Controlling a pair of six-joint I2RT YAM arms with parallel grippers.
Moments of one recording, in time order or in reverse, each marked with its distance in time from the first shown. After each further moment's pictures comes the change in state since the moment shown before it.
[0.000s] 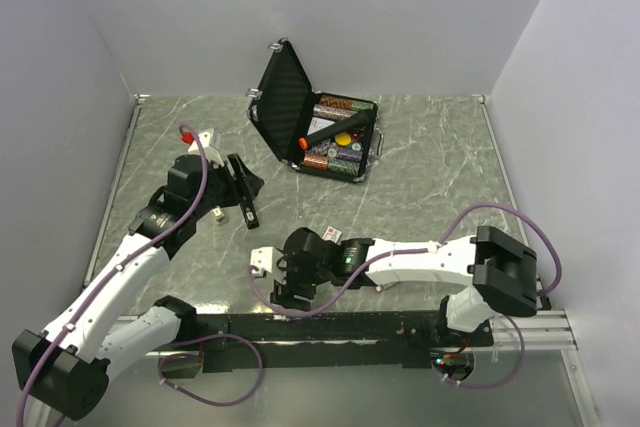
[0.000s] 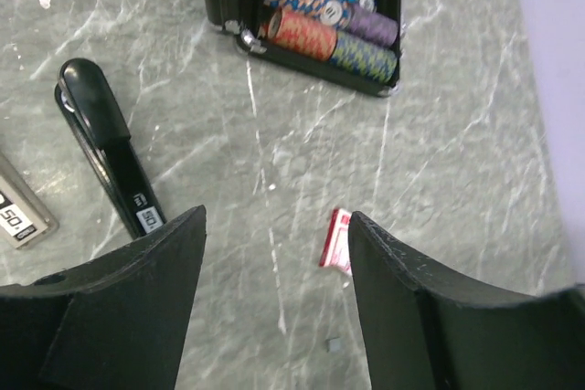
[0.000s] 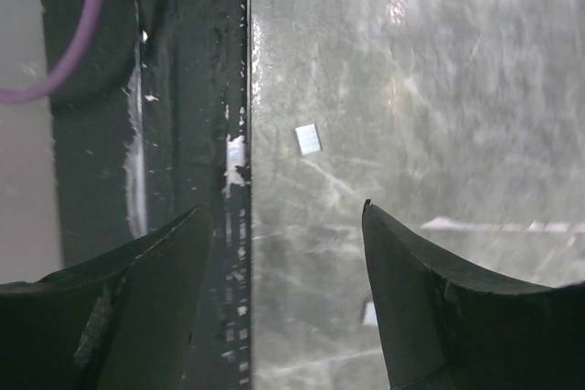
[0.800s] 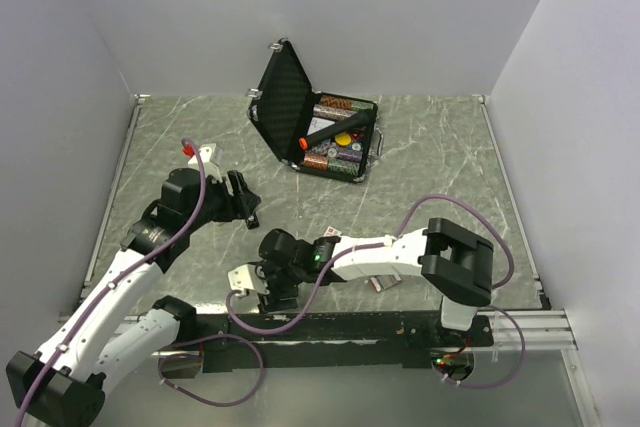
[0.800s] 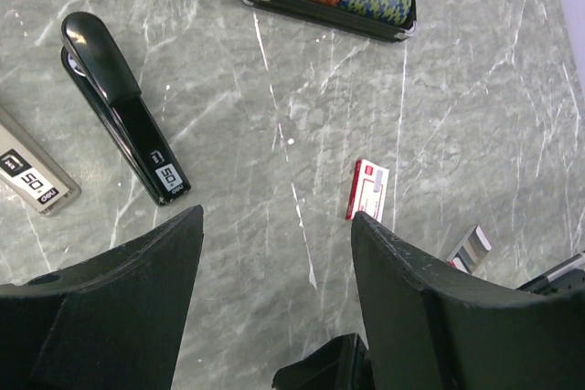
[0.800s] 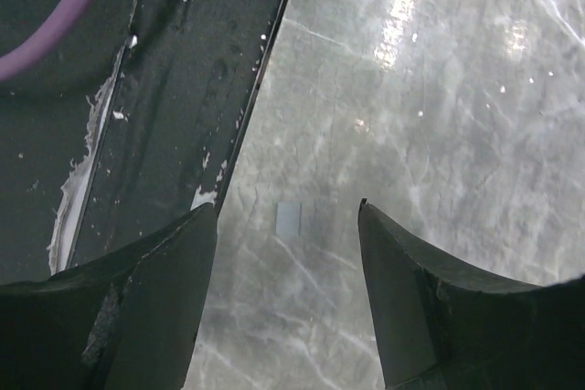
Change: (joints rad) left arm 0.006 -0.104 -0.067 -0.082 0.063 0.105; right arm 0.002 0.242 0.150 0.011 -0.130 -0.366
